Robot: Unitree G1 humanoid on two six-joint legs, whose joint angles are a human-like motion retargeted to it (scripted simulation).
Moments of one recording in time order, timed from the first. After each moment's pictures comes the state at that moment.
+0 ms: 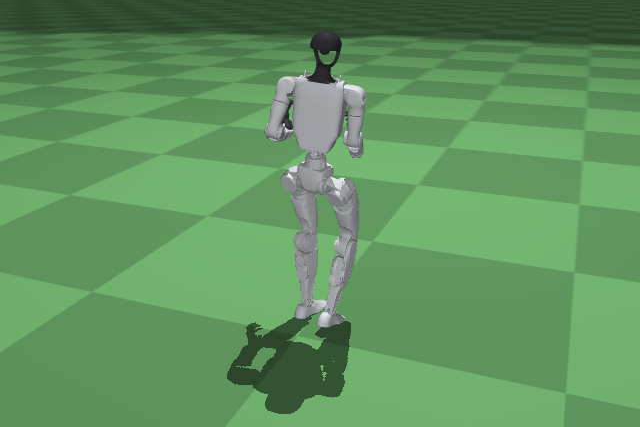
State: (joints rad) left arm 0.45 0.13 -0.07 -0.13 0.45 -0.52 0.80; right arm -0.08 -0.02 0.06 0.69 -0.24 -1.14 -0.02; waist 0.30 0.02 0.09; left_leg -0.07 -0.21 -0.04 0.23 0.00 0.08; right_leg -0.26 -0.02 0.06 0.80 -0.15 -0.04
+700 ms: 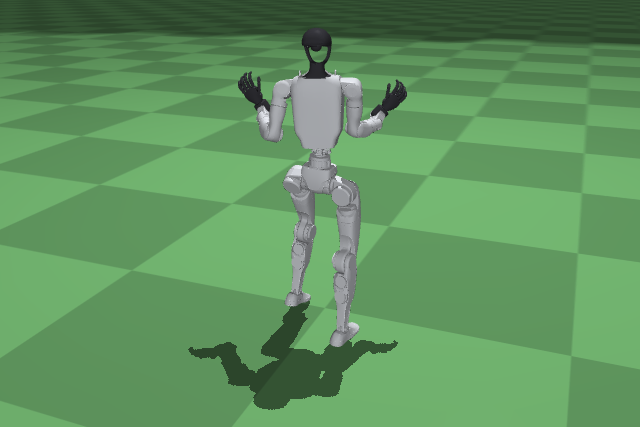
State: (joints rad) left arm 0.22 0.22 0.56 -0.48 0.44 -0.42 1.15; right arm -0.28 0.04 -0.56 0.15 -0.43 -0.77 -0.80; waist 0.24 -0.11 0.11; left_leg -0.38 -0.01 -0.02 0.59 0.07 -0.04; right_leg 0.06 -0.13 -0.09 0.17 -0.15 0.18
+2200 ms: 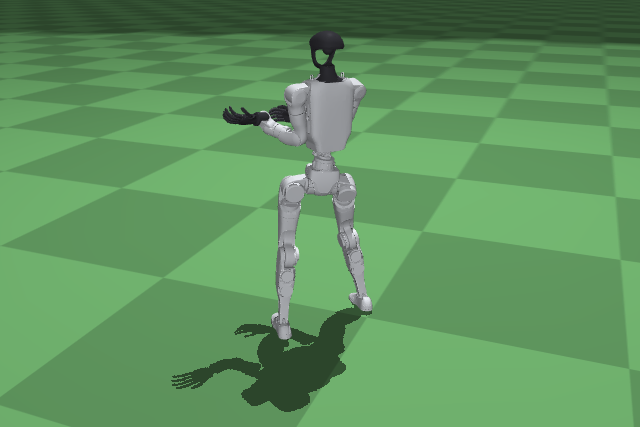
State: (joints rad) left arm -0.13 -0.22 0.48 -0.22 -0.08 -0.72 1.05; right arm -0.41 0.03 0.26 0.48 -0.30 -0.42 0.33; waist 0.29 -0.07 0.09; left_leg 0.02 -0.02 -0.01 0.16 -0.14 -0.14; right_leg -0.32 -0.24 0.22 0.45 0.03 0.26
